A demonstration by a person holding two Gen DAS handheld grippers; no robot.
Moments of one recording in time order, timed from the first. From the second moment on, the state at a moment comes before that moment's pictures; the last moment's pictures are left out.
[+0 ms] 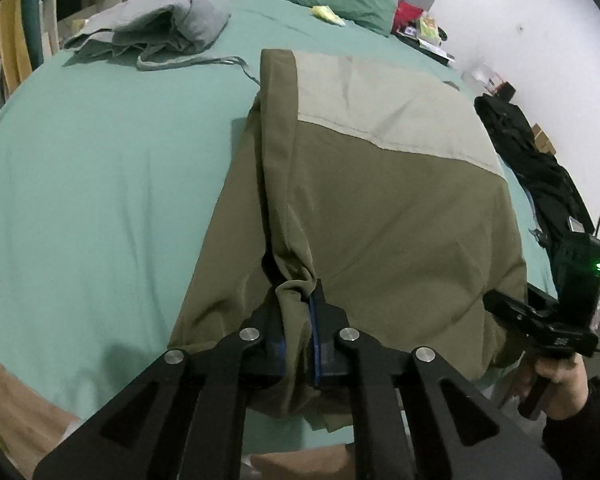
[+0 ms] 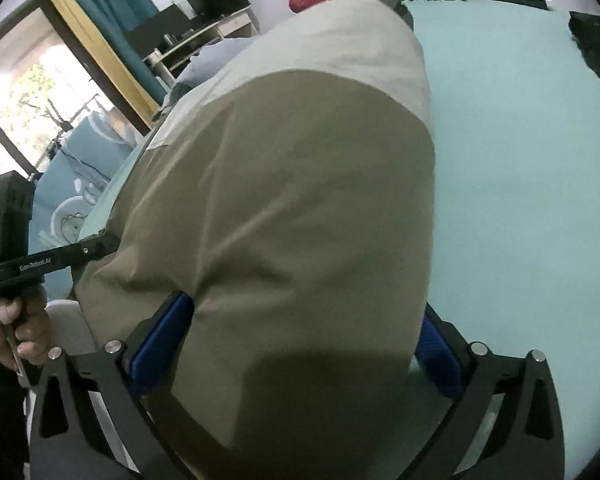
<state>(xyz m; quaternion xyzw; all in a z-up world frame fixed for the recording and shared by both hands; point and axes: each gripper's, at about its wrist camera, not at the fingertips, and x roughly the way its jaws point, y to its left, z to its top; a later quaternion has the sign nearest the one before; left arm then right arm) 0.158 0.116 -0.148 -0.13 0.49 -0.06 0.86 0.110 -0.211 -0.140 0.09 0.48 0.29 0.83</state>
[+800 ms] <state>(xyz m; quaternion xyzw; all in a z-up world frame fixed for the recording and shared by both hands) 0.095 0.058 -0.140 -0.16 0.49 -0.14 0.84 0.065 -0.290 -0.129 0.15 0.50 0.31 0.80</state>
